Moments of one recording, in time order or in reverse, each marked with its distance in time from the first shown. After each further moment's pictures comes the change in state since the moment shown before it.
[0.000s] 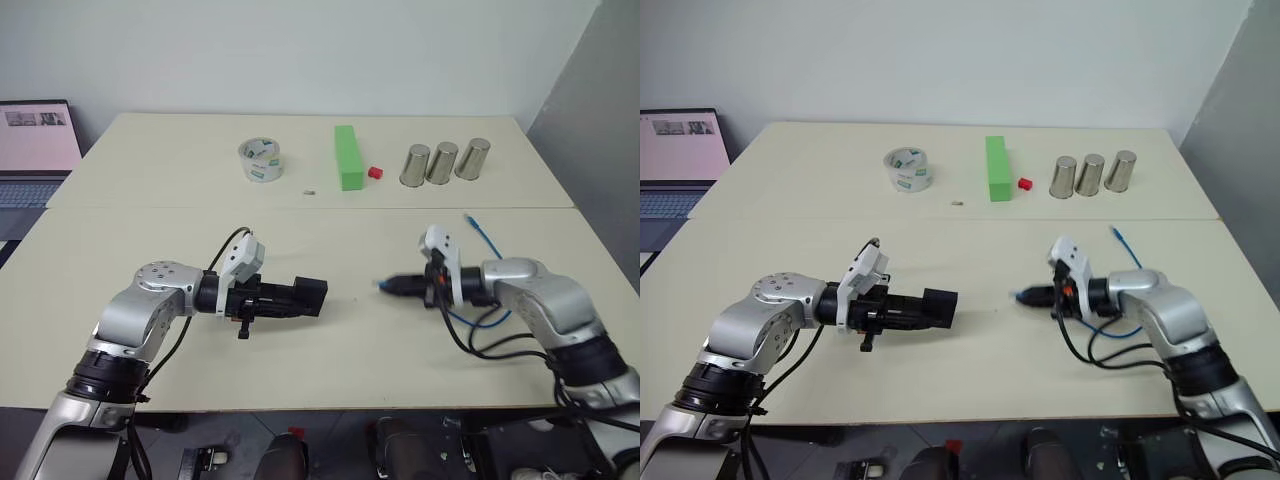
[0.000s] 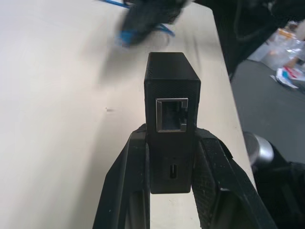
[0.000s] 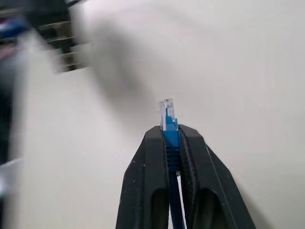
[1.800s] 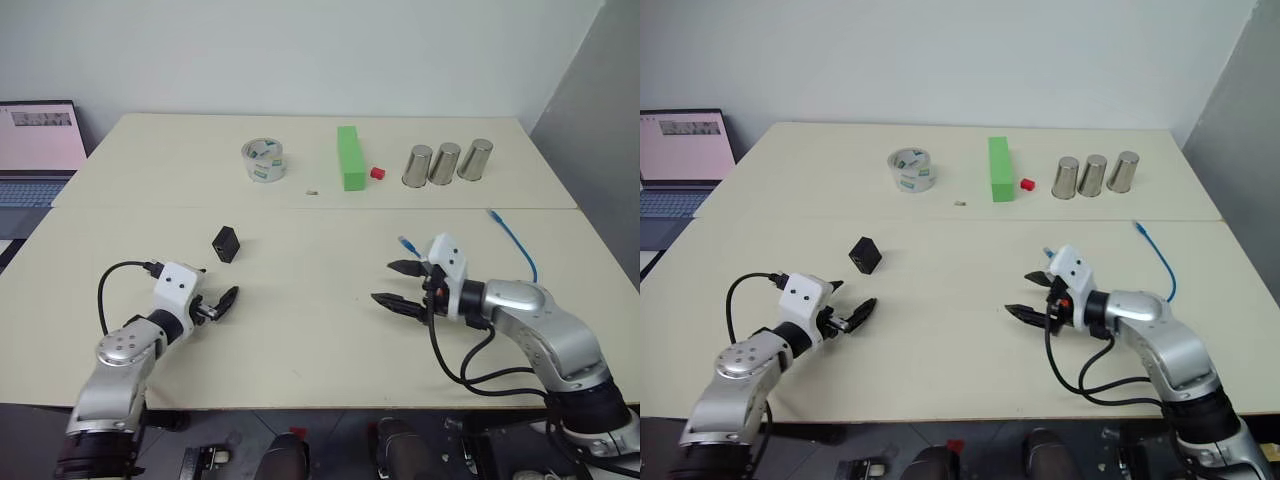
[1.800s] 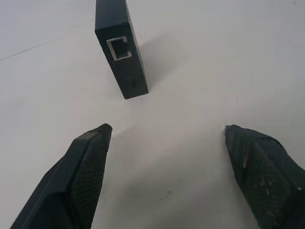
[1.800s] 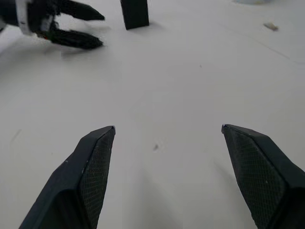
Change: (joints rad) left arm 0.362 -0.078 0.281 -0.017 0.275 -0.248 0.732; right arm 0.307 -0.028 -0.093 -0.455 0.049 0.064 -0.035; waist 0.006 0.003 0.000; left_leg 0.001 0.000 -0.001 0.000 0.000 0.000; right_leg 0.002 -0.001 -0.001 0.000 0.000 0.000
